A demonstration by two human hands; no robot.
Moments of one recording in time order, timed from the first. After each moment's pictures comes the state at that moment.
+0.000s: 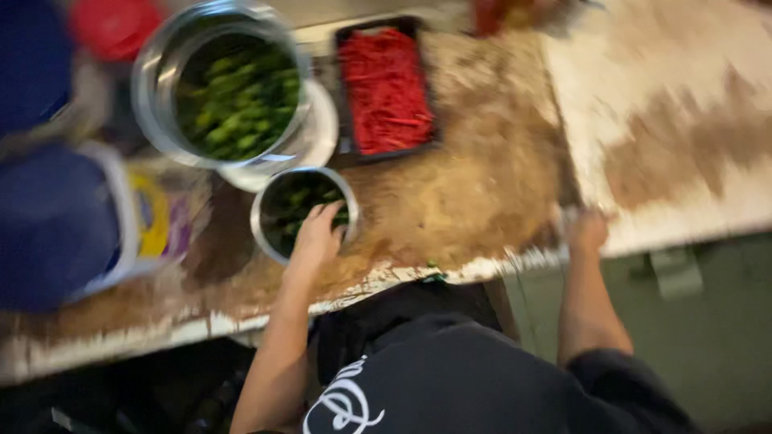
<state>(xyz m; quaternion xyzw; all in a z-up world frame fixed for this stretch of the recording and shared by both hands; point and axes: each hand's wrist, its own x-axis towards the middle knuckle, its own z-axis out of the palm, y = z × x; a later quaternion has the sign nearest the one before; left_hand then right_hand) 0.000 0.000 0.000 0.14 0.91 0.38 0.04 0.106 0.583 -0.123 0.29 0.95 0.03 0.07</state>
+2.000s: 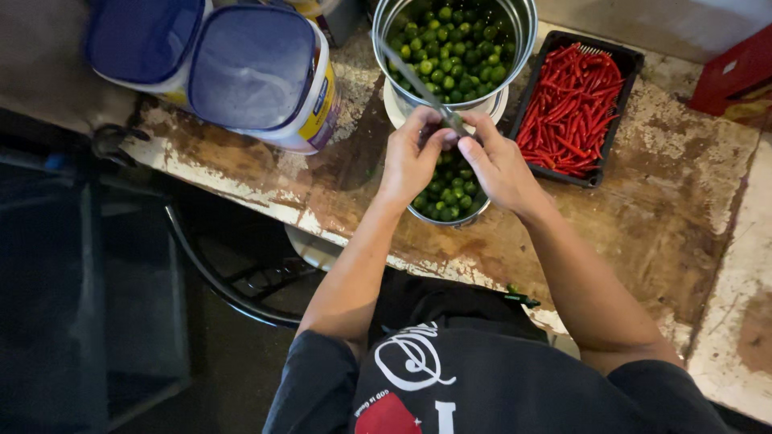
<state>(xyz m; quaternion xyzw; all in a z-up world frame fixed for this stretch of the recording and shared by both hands) -0.010 -0.018 0.114 0.01 0.71 0.67 -0.19 -0.056 0.159 0.148 -0.33 0.75 -0.55 0.14</state>
